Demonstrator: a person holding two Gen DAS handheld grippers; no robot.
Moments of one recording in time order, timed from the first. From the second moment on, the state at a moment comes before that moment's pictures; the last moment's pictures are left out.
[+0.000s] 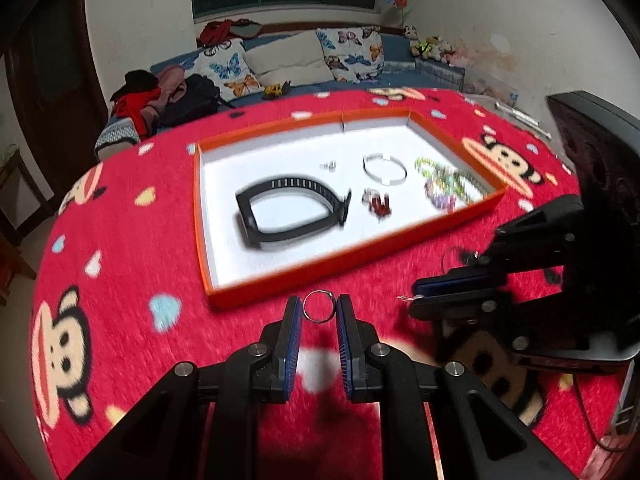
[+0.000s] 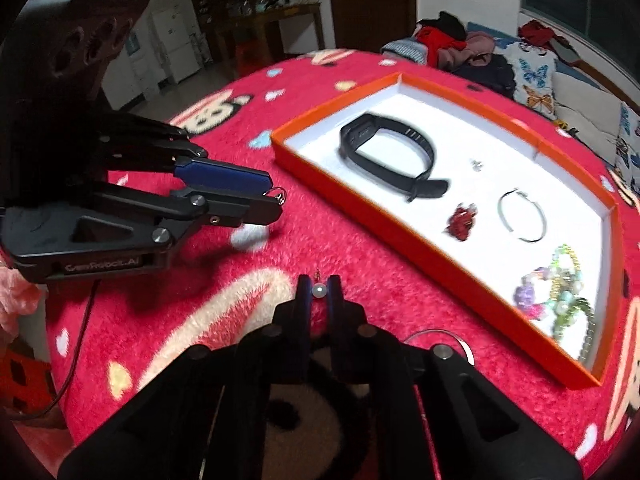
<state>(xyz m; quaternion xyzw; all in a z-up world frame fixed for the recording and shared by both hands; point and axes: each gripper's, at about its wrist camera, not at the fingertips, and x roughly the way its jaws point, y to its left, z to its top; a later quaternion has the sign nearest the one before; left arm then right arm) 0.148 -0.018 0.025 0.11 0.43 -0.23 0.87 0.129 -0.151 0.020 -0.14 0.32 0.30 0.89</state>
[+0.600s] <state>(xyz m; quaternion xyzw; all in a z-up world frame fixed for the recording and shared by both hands) 0.219 -0.038 0.009 0.11 0.46 -0.22 0.86 0.182 -0.209 0.036 -0.06 0.32 0.19 0.92</state>
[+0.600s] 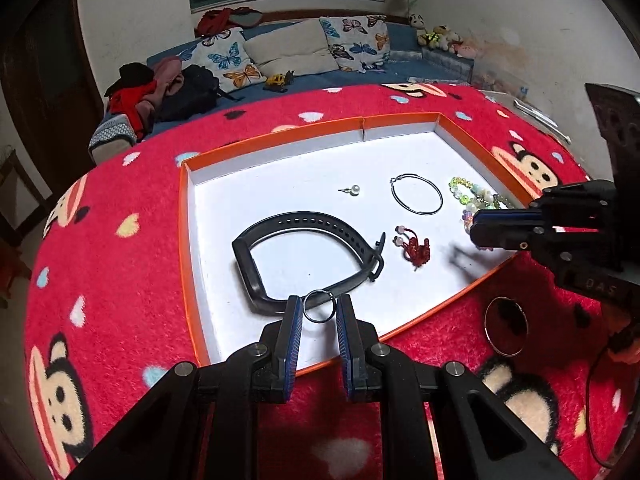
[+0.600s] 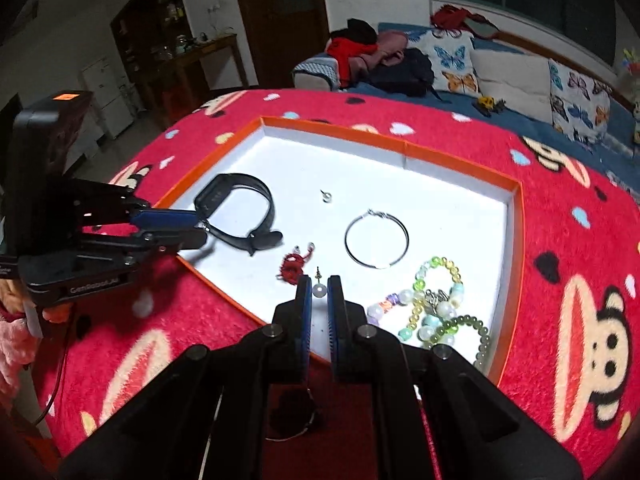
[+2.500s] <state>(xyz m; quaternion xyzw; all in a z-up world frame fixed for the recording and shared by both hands) 0.021 -0.069 -0.008 0.16 0.45 -0.28 0.83 0.063 -0.229 -0.009 -0.03 0.34 0.20 0.92</state>
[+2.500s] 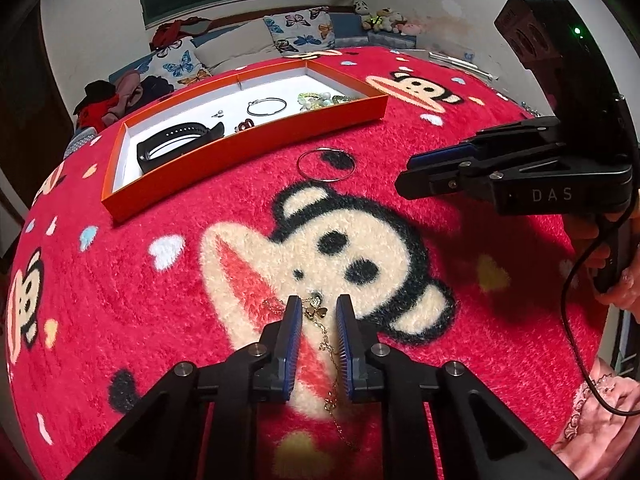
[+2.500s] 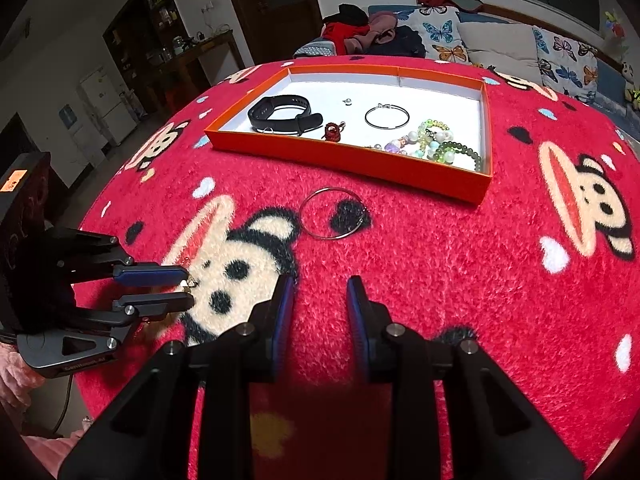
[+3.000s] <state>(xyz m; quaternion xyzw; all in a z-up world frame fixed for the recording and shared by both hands) 0.022 -0.065 -0.004 0.15 0.43 -0.28 0.84 0.068 -0.230 -0.011 -0.02 0.34 0.19 0.92</state>
